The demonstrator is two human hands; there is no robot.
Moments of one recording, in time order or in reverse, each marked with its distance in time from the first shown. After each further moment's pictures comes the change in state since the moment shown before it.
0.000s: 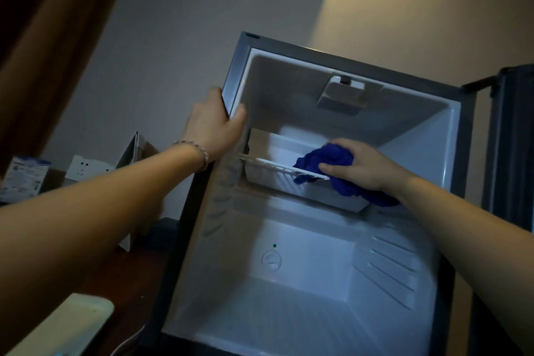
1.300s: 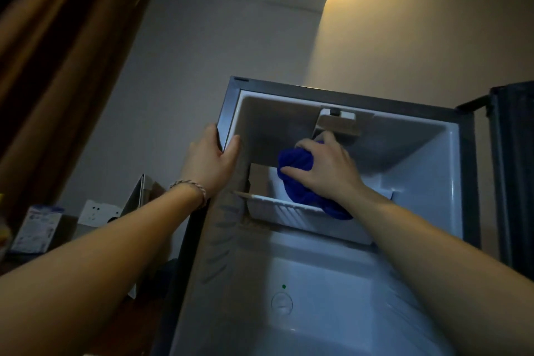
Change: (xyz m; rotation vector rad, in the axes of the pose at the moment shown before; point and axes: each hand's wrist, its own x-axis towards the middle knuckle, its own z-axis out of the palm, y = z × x) left_hand 0.009 0.009 0.009 -0.061 0.051 0.020; right_hand 0.048 -0.045 0.022 -0.351 0.336 -0.058
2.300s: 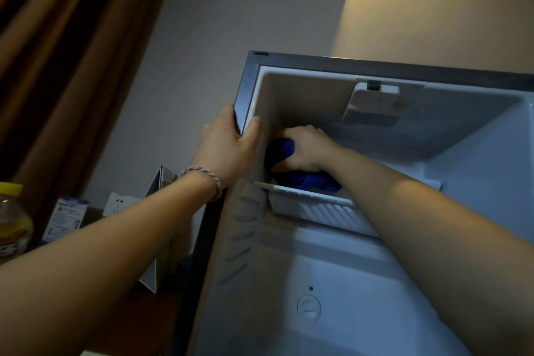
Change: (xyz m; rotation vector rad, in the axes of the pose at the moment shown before) left_hand 0.003 -0.006 0.001 0.087 -0.001 0.019; right_hand 0.084 -0.020 0.067 0.023 -0.302 -0.236
